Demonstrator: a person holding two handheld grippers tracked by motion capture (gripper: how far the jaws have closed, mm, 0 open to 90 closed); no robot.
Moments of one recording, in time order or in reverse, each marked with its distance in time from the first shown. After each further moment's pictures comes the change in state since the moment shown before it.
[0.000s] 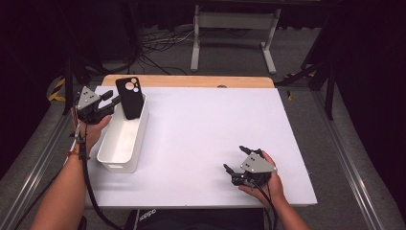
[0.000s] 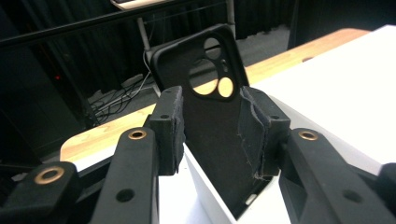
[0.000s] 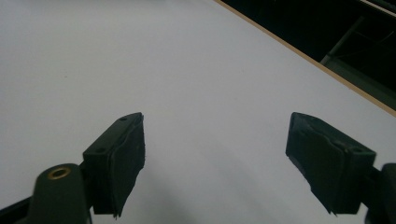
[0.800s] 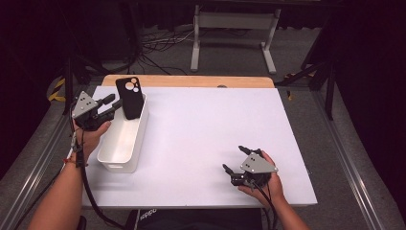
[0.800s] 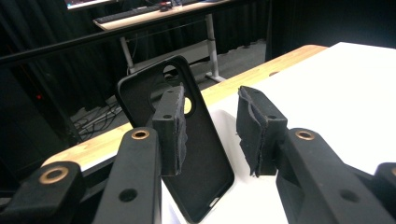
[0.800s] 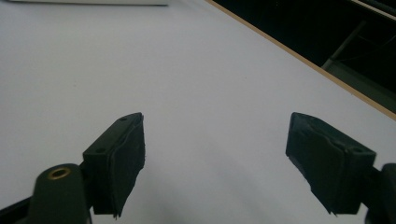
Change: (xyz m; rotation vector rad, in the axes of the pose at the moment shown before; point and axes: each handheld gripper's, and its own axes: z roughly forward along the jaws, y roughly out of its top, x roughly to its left) left arm -0.019 0.008 -0.027 -0.073 -0.056 0.013; right arm 0.001 0.004 -0.003 -0.016 0.007 0.003
